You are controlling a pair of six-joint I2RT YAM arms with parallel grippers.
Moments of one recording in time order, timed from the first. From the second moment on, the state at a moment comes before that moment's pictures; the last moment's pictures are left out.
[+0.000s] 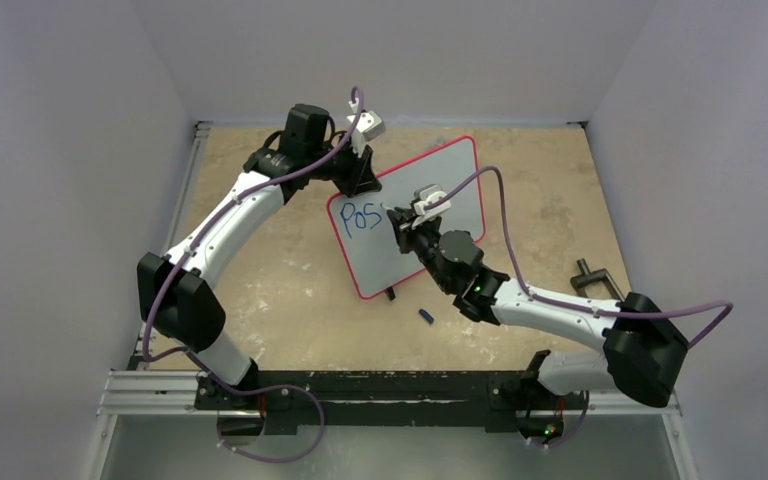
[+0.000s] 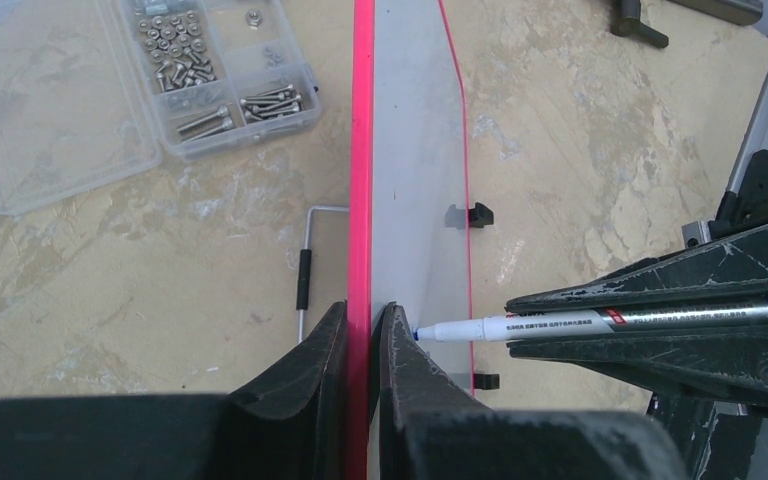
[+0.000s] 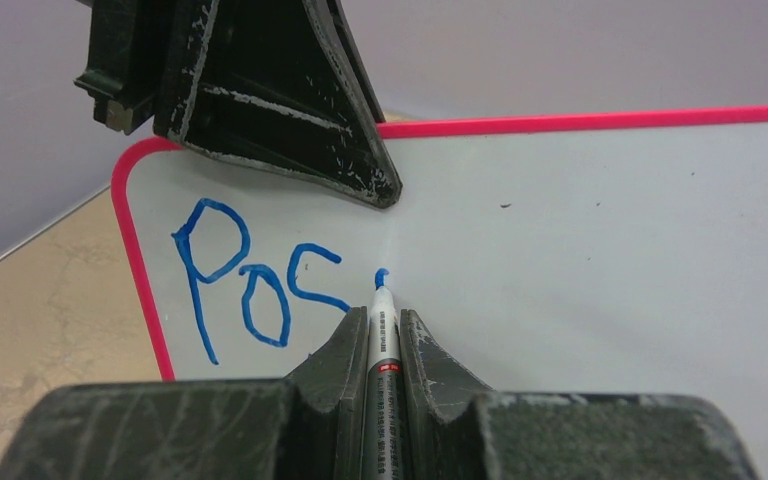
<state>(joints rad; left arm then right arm) -0.45 1.63 1.56 -0.54 0.57 0.19 0.93 1.29 0.70 0.62 0.43 0.05</state>
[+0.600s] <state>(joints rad) -0.45 1.63 1.56 -0.54 0.57 0.19 0.93 1.27 0.63 0.62 0.41 0.10</state>
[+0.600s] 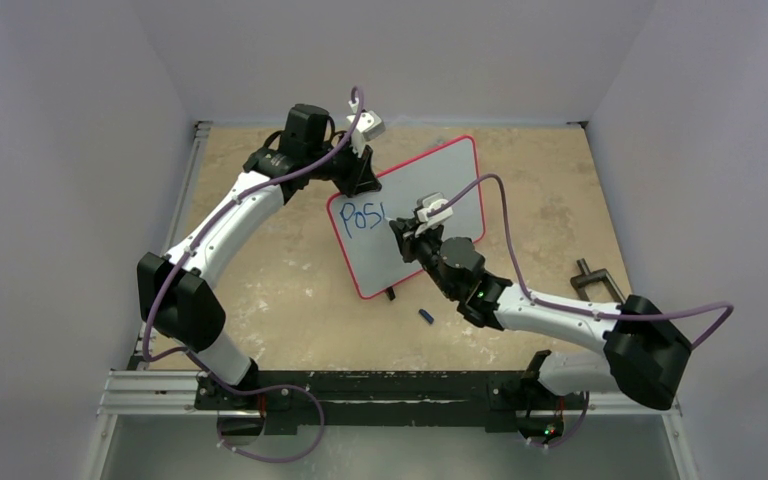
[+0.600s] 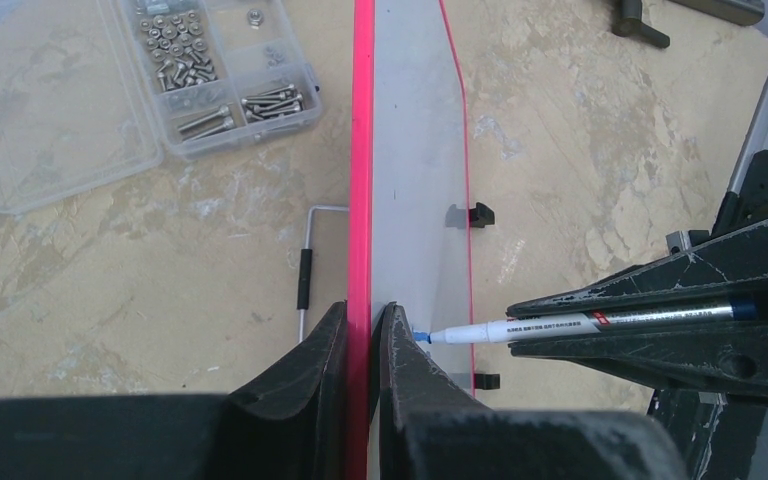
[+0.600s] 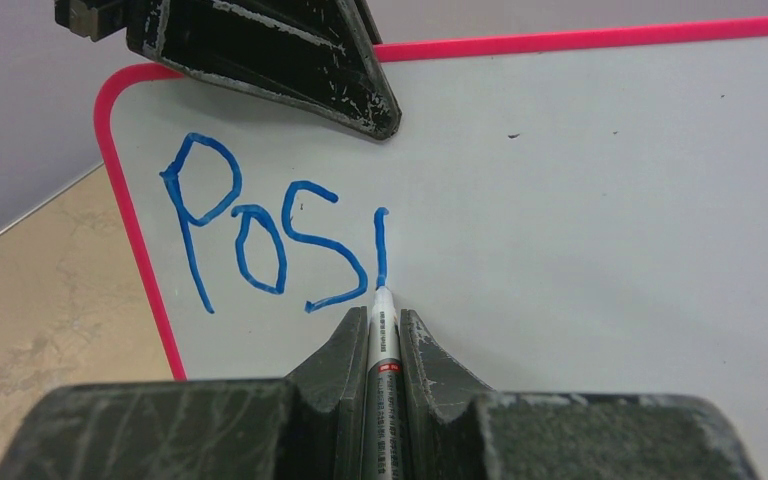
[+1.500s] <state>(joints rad) -0.46 1.63 1.56 -0.54 0.57 0.19 0.93 1.20 0.72 0.52 0.40 0.06</state>
